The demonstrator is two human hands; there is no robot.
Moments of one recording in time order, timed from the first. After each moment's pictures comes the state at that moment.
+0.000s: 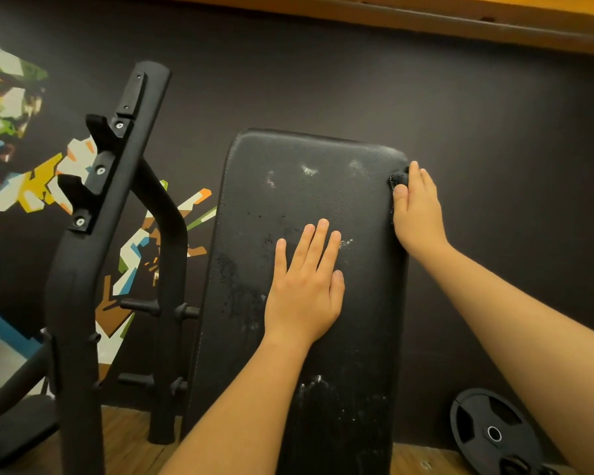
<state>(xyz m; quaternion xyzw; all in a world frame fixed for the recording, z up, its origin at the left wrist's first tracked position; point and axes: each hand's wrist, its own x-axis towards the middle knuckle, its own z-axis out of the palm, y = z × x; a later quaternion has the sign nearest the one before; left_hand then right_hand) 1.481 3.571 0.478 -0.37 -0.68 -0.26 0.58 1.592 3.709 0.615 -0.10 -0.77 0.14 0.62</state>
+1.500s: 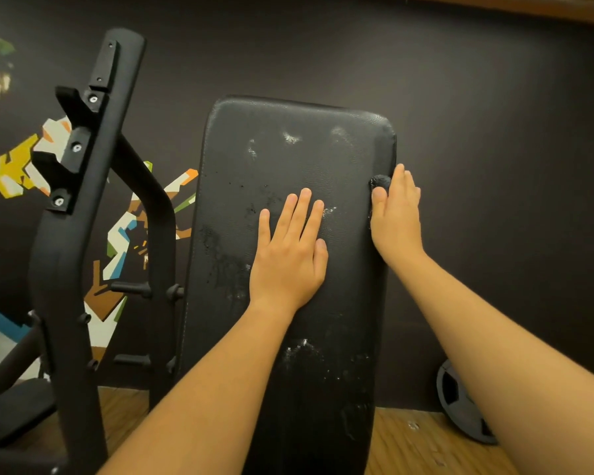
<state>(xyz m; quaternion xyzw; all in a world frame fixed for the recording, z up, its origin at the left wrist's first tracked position) 1.480 3.570 0.476 -0.36 -0.67 -0.26 0.59 1.595 3.693 0.554 -0.12 -0.76 0.19 0.61</state>
